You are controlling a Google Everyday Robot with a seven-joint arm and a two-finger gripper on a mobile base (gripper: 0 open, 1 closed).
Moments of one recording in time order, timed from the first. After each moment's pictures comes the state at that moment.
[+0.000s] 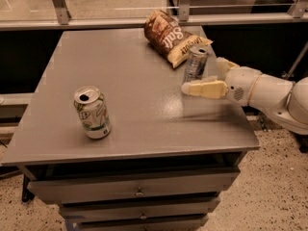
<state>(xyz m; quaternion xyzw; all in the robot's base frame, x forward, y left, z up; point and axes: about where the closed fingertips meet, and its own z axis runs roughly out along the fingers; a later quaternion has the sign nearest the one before) 0.597 -0.132 0.892 -0.28 0.68 0.32 0.60</state>
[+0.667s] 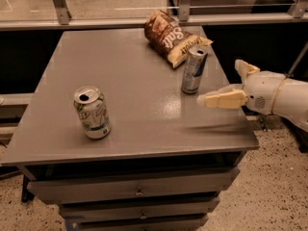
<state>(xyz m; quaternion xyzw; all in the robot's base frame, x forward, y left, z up) 0.561 -0.165 0.894 -0.33 0.70 0.25 0.59</state>
